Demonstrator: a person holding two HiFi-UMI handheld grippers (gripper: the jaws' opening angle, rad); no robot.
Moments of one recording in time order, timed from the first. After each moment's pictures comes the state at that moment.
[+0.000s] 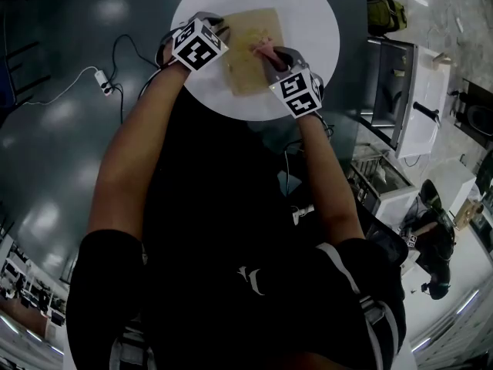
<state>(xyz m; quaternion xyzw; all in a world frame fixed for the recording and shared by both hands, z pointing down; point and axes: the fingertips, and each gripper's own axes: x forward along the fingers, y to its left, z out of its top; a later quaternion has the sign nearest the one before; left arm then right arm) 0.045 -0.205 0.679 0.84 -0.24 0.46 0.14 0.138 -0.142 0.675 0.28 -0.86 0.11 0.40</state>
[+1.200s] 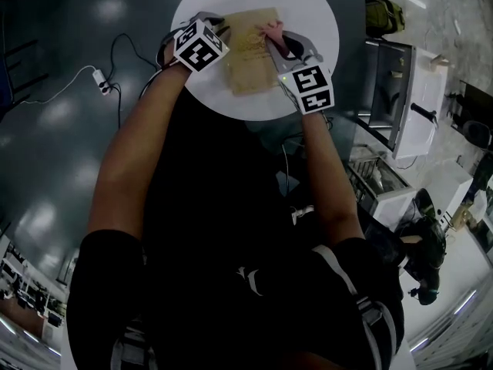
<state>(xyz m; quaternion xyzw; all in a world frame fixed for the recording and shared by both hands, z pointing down) 0.046 -0.203 0.679 0.84 -0.24 0.46 0.13 0.129 -0.184 0.602 0.34 -0.88 0.12 0.30</state>
